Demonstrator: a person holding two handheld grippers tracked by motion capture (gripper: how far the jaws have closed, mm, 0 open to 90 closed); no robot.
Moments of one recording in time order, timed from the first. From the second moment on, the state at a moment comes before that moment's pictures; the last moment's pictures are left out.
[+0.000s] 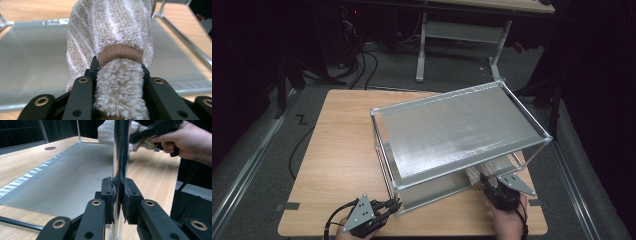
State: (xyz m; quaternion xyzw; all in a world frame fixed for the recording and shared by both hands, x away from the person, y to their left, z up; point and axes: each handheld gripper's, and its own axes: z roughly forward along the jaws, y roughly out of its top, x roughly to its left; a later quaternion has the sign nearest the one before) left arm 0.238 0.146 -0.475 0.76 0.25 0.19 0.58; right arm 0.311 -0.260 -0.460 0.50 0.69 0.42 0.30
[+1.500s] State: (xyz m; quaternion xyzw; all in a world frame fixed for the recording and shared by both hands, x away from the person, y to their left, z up) left arm 0.271 0.142 -0.477 0.74 0.27 0.18 0.58; right arm 0.234 -0.293 -0.399 0.46 0.58 0.53 0.42
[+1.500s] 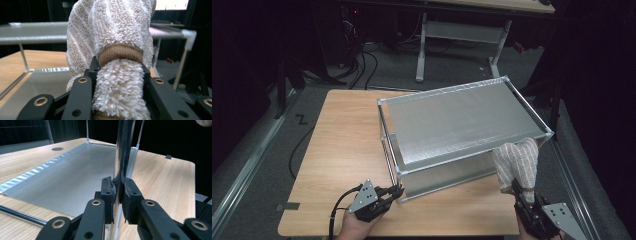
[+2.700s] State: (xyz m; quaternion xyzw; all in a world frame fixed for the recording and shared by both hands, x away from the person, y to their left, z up) left arm 0.229 0.151 -0.476 0.76 0.24 0.17 0.58; right arm 0.327 -0.278 -0.376 0.46 0.58 0.52 0.43
